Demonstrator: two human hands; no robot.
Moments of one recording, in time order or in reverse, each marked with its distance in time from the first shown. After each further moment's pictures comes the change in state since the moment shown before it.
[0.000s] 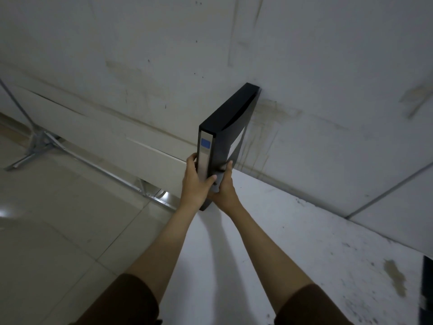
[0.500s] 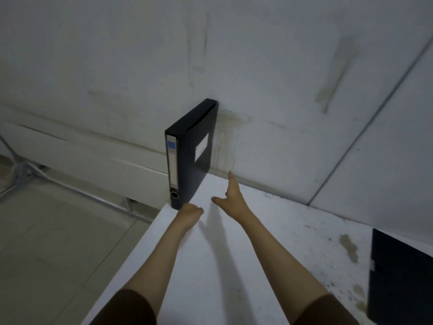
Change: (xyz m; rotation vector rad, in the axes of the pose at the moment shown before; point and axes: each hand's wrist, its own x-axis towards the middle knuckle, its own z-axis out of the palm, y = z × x) left_hand -0.093 0.007 0.030 0.300 -0.351 -0.436; right_hand -0.099 -0.007 -0.094 -0.115 0.062 0.045
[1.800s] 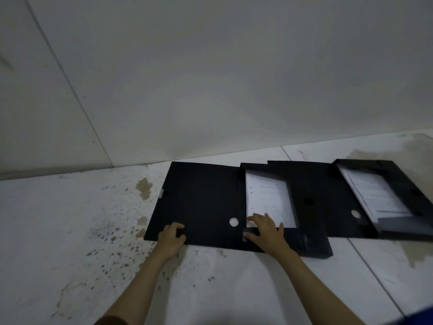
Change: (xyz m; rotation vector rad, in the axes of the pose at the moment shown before) left_hand -0.167 0.002 0.515 0.564 -0.377 0.376; right_hand -0.422 0.400 -0.391 -0.467 0.278 0.569
